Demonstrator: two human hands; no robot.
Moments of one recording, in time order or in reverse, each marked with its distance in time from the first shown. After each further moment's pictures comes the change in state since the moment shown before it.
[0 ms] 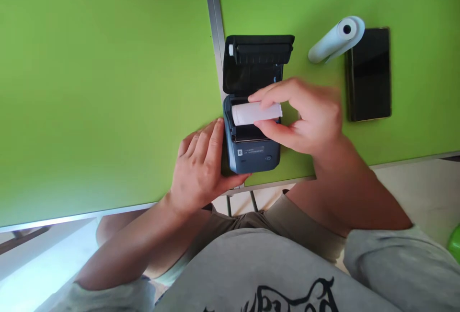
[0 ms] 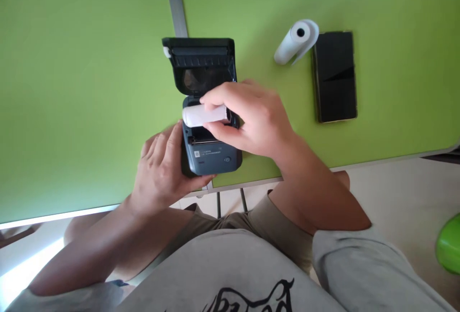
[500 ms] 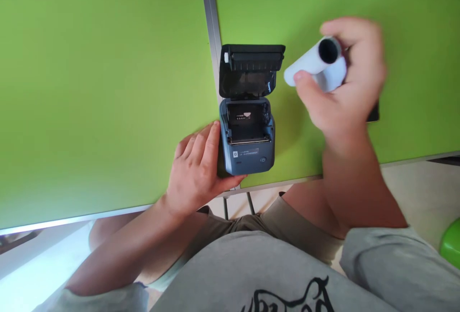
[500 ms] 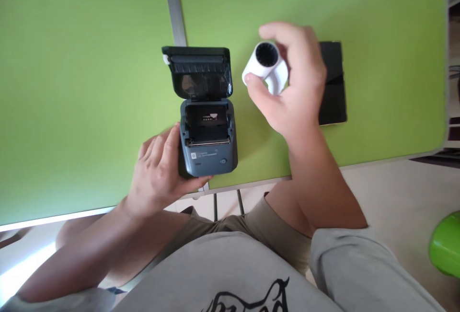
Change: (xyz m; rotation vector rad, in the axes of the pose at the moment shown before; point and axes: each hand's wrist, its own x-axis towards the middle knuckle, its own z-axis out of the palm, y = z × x) left_hand 0.002 0.000 -0.003 -0.005 -0.018 -0.005; right_hand -0.006 0.033 -0.022 -0.344 0.264 0.327
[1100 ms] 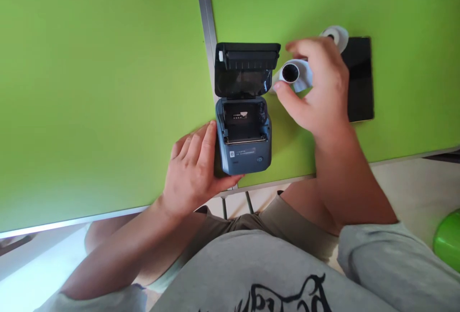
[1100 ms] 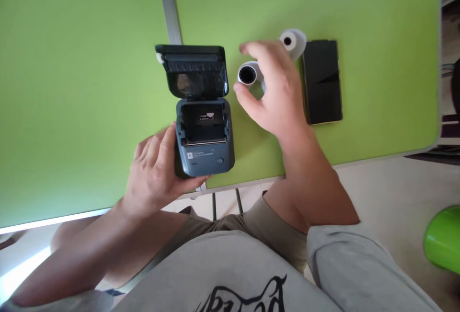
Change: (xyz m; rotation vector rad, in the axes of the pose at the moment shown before) left_hand 0.000 0.000 0.001 -0.034 -0.002 -0.020; right_hand 0.001 -0.001 -0.002 -0.052 -0.256 -0.001
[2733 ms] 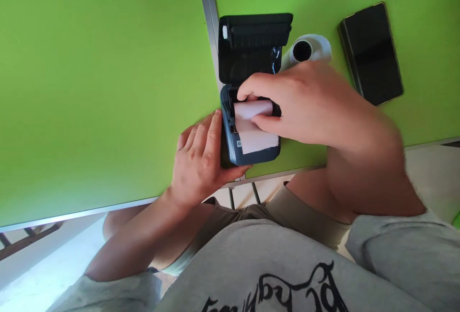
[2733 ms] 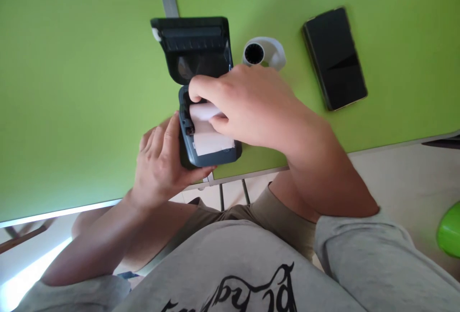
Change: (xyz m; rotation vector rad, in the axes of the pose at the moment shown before) left_hand -0.003 -0.001 0.003 0.023 -0.011 -0.017; right_hand 0.019 -0.068 -0.025 -0.185 -0.626 -0.113
